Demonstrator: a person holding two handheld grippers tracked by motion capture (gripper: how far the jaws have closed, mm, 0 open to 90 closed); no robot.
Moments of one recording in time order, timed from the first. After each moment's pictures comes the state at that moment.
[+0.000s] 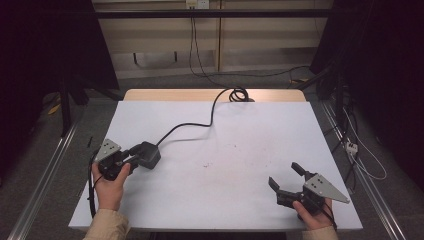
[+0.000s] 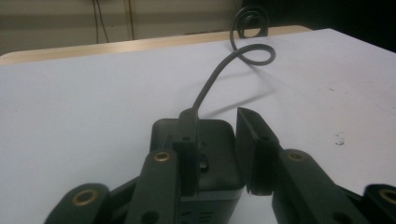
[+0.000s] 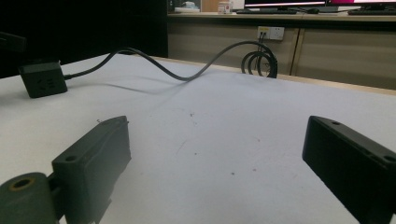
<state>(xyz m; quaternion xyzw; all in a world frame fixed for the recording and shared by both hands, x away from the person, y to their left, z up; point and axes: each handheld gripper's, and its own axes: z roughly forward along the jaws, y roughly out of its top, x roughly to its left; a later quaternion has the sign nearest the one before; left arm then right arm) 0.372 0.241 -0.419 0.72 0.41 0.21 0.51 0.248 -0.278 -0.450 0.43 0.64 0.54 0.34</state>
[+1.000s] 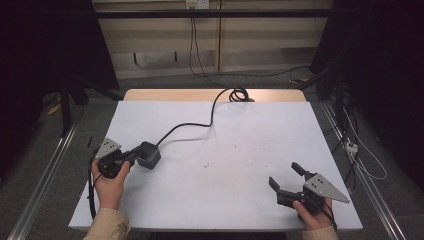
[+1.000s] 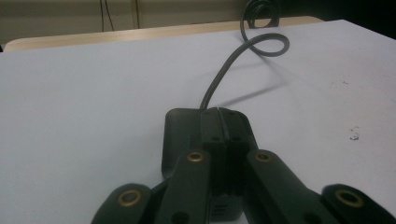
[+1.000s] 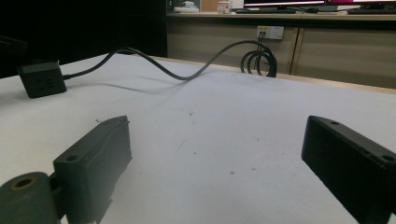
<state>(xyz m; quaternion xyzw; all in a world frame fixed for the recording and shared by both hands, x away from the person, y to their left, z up) 0.376 0.244 -0.422 0.73 0.43 0.21 0.49 0.248 -0.278 -0.450 0.43 0.64 0.54 0.33</state>
